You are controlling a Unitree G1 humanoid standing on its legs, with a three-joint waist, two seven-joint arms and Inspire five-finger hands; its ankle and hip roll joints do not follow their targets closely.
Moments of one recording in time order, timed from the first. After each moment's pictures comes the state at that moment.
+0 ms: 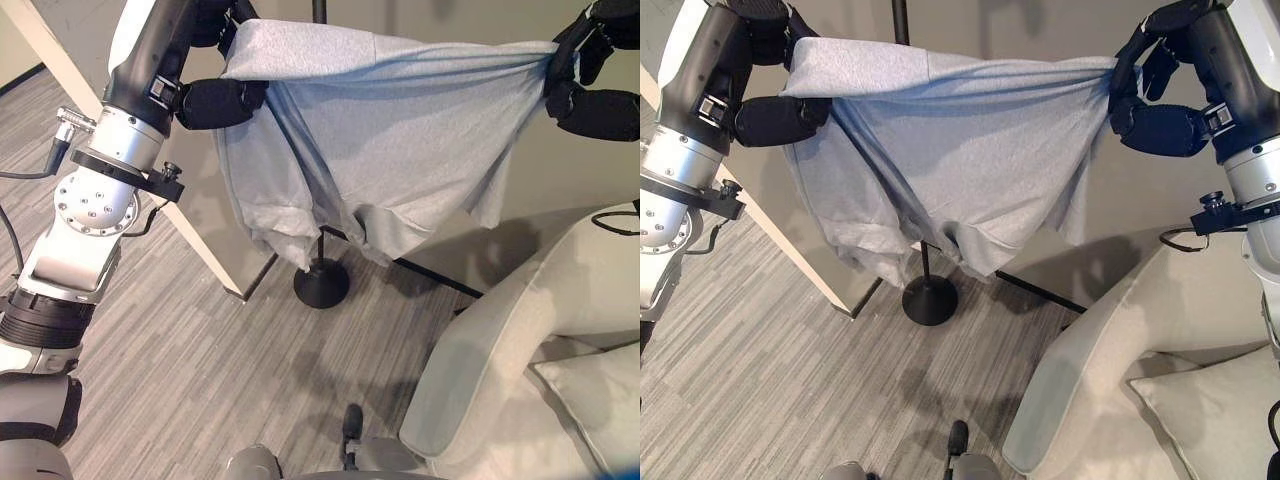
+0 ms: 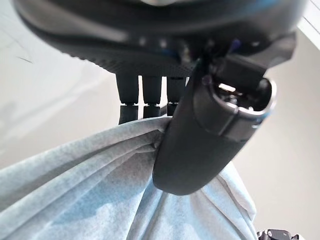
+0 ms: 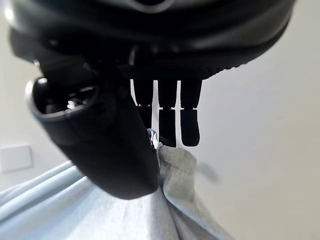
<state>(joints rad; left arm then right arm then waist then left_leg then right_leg) -0.66 0.92 -0.16 -0.05 -0.26 -0.20 0.06 -0.36 -1.18 -0.19 -0.08 0.08 -0.19 -0.01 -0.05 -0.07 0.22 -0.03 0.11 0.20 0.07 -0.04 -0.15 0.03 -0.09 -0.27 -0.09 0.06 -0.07</state>
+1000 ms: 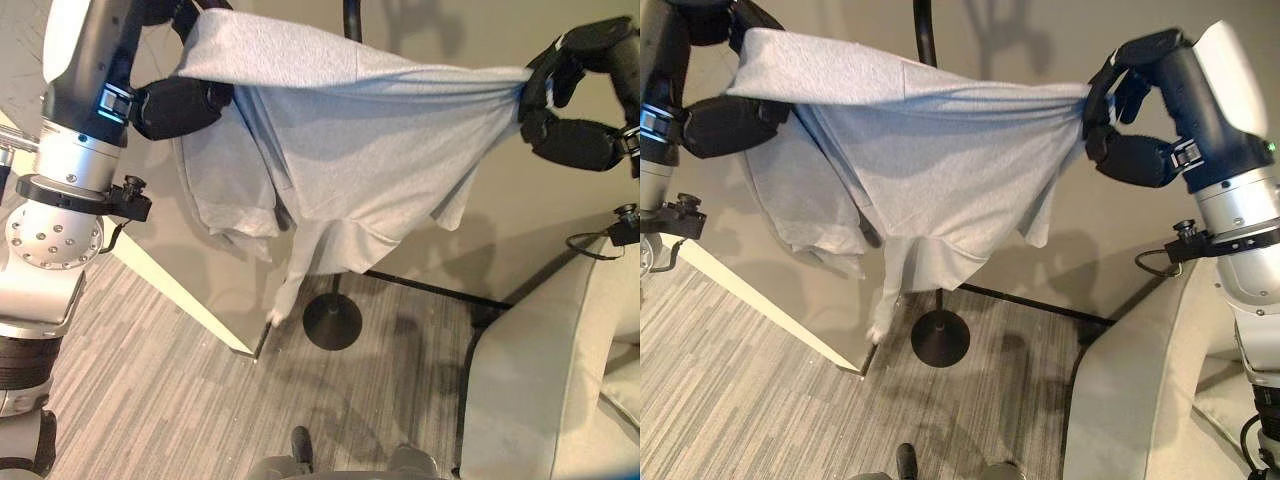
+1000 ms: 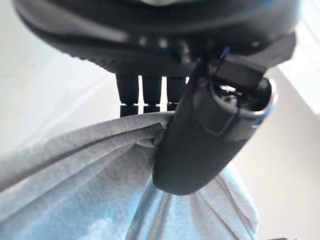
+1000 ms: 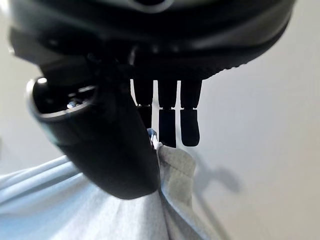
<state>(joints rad) -0.47 0.98 0.06 -0.24 -0.15 -0.24 0.14 -0.29 -1.07 -0.24 -0.19 0.00 -0.23 -0.03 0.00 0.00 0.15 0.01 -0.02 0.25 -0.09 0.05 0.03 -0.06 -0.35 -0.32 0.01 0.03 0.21</state>
